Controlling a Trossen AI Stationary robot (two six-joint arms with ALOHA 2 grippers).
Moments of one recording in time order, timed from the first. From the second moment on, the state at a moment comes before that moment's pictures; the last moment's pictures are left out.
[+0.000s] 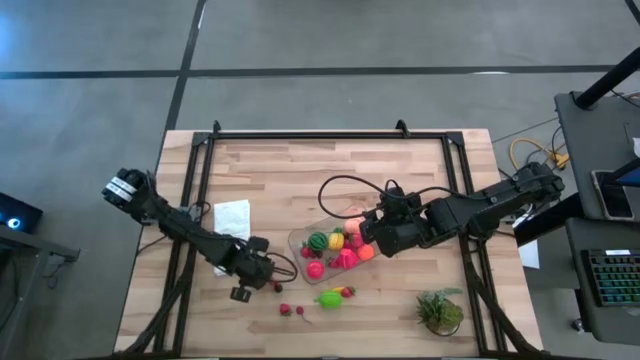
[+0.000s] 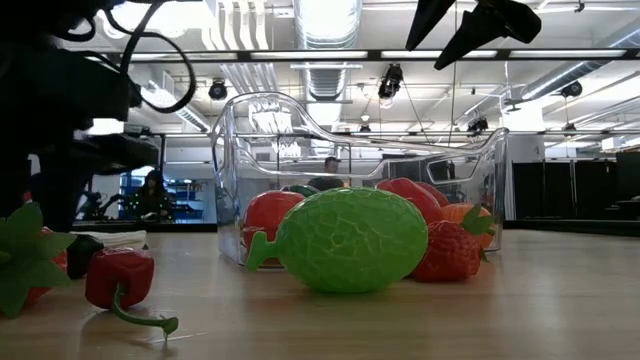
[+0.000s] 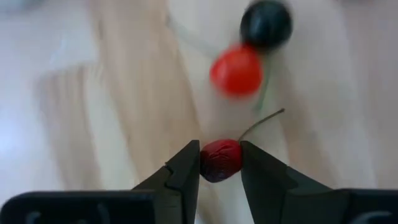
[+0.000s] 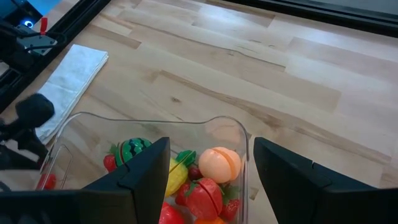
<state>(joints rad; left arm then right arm) -0.52 1.49 0.74 -0.48 -0.06 -0.26 0.36 1.46 1.30 -0.97 0.73 1.28</state>
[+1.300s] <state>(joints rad) -0.28 1.42 0.99 -0.23 -0.31 -0.25 0.36 1.46 1.30 -0.96 0.64 1.28</state>
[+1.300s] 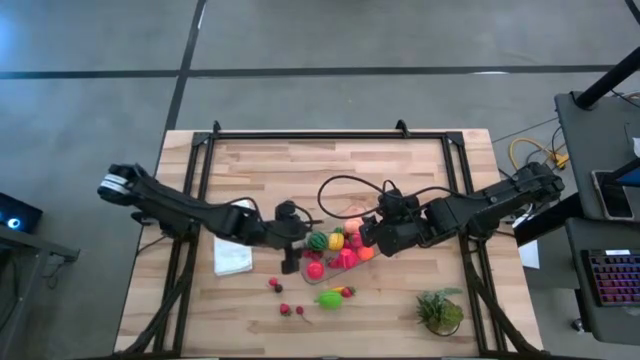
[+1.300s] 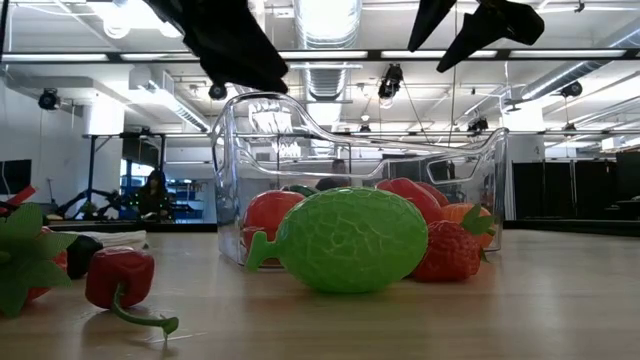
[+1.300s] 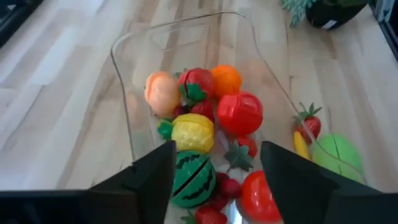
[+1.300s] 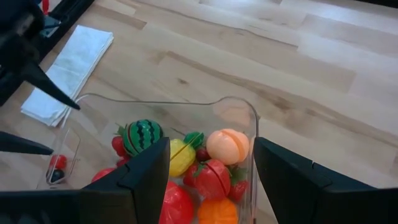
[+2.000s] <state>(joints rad) -0.42 1.21 0.85 -0.68 -0.05 -0.31 0.36 1.46 1.30 -0.96 0.64 1.26</state>
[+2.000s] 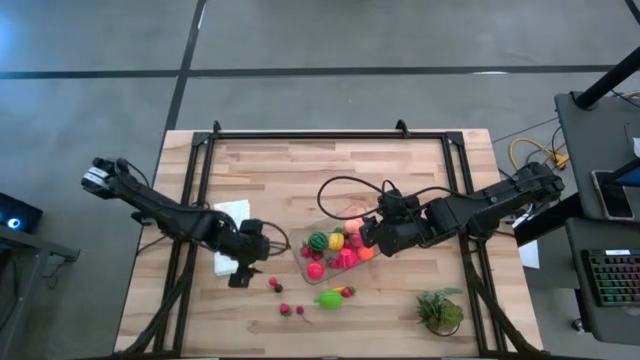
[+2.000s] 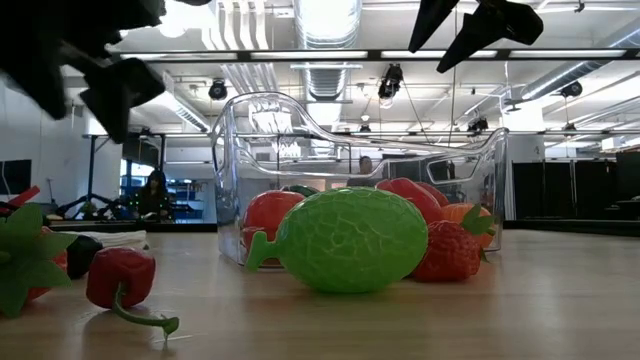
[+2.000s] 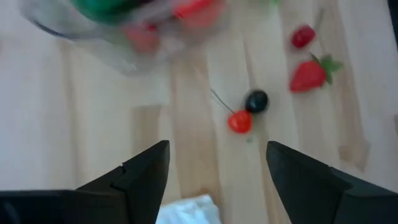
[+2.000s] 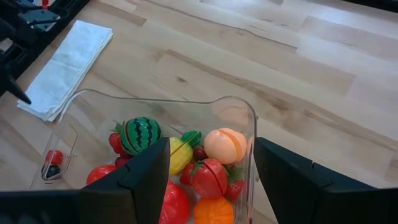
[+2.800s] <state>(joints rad) -0.55 1.38 0.84 -0.67 -0.04 -0.38 0.64 1.61 1.30 -0.83 0.32 1.24</state>
